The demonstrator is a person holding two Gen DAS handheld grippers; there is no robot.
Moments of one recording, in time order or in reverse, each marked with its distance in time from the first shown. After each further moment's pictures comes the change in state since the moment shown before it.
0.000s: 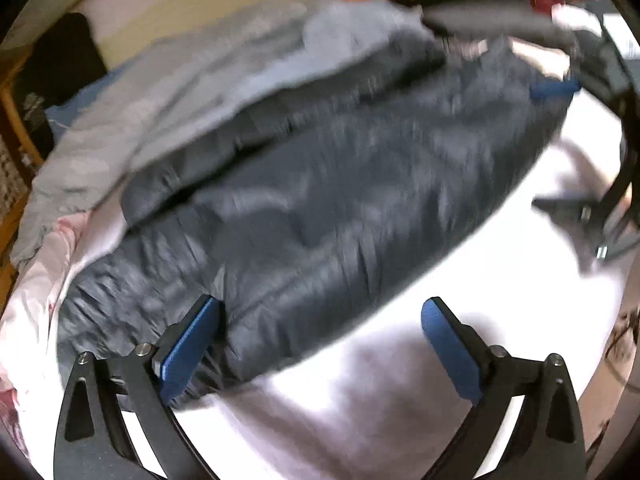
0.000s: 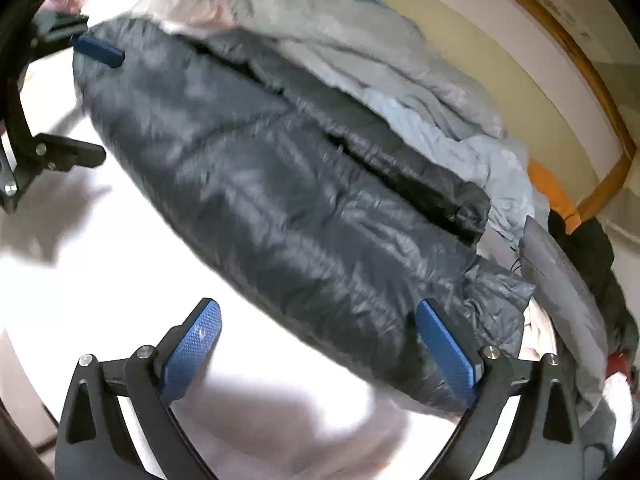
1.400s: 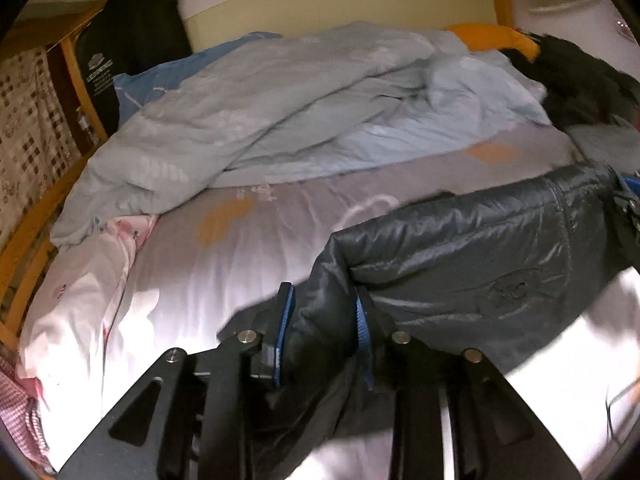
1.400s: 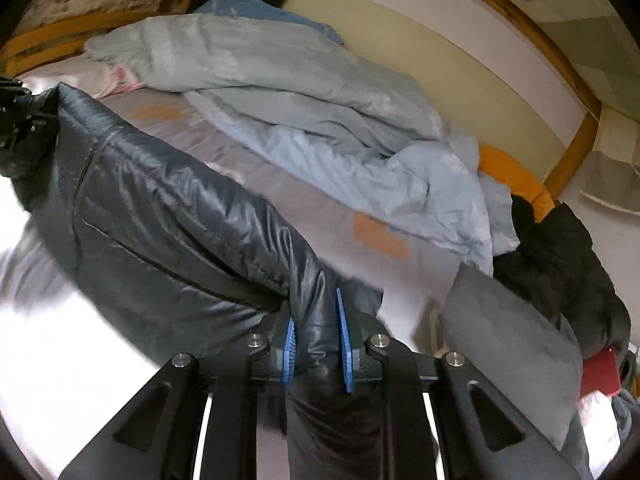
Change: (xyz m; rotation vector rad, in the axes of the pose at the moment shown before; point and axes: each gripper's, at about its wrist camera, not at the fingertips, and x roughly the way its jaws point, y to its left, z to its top) left arm 0.002 0.152 0.132 -0.291 -0.046 0.164; right arm 0.033 -0.157 0.127 0.240 -0.039 -0.073
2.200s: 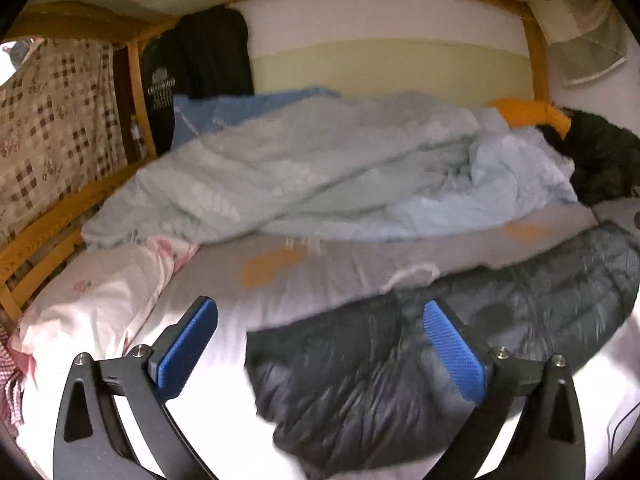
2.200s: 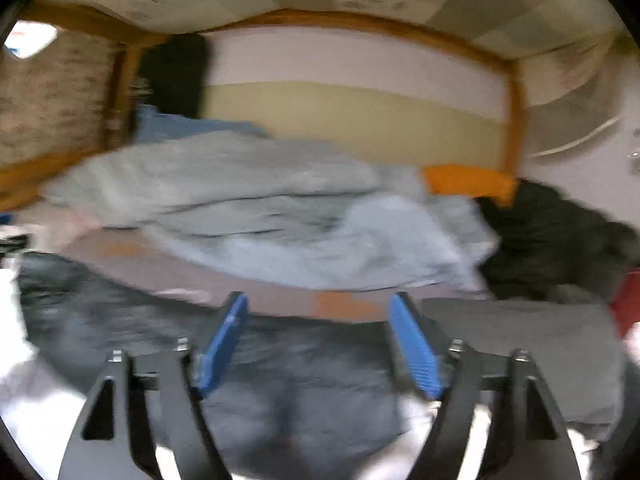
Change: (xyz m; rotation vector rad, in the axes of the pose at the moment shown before) left arm -0.035 0.059 -0.018 -0.135 -0.181 0.065; right arm -0.039 -0.071 -0.027 0.369 -0.289 0.084
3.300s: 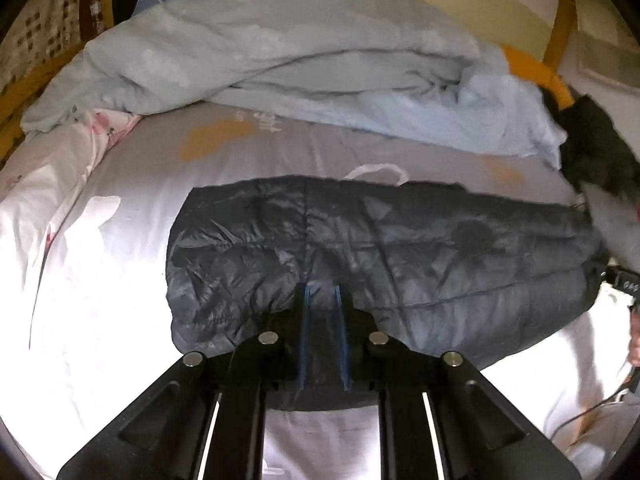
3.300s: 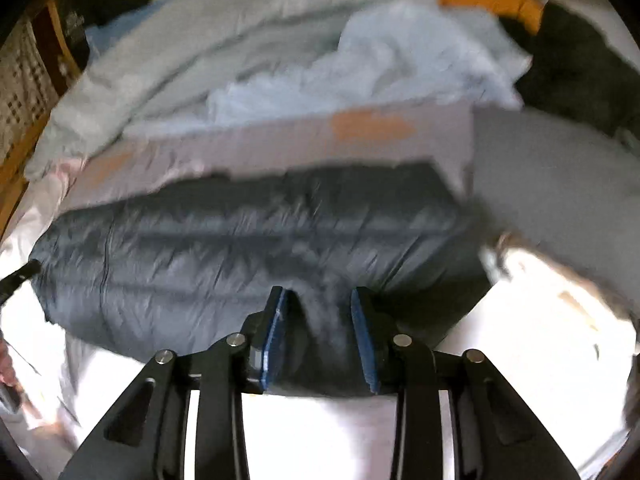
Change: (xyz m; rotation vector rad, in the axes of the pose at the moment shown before) left arm 0.070 -0.013 -0.022 -0.146 0.392 -0.179; right arm 0.095 -0.020 -0.029 0.232 0.633 0.009
